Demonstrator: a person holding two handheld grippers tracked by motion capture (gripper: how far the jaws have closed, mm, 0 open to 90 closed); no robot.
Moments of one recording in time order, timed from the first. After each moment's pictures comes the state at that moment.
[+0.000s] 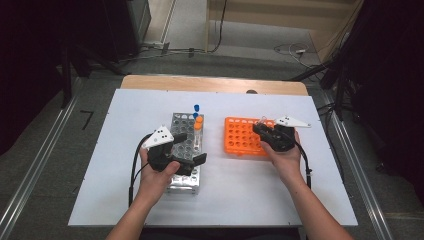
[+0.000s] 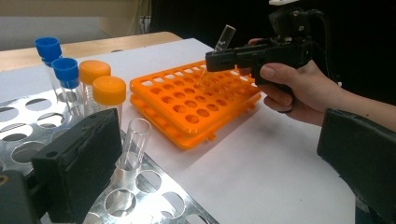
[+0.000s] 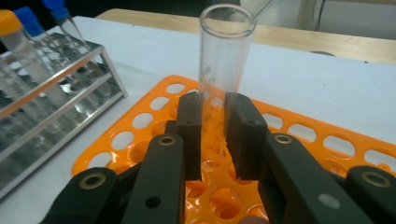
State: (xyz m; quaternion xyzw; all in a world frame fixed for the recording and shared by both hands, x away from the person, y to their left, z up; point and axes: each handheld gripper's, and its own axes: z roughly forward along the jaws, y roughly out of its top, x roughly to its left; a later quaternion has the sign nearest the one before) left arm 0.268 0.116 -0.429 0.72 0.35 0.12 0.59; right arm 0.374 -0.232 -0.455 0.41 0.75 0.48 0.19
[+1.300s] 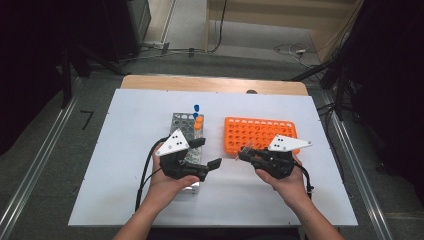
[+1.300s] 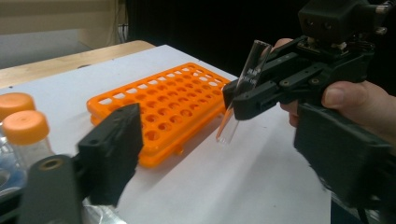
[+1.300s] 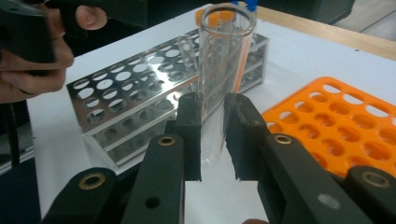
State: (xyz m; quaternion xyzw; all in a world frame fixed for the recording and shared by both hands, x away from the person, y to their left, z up) left arm 0.254 0.079 -0.417 0.74 0.30 0.12 0.59; right arm 0.292 -0.210 -0.425 0.25 0.82 0.51 0.10
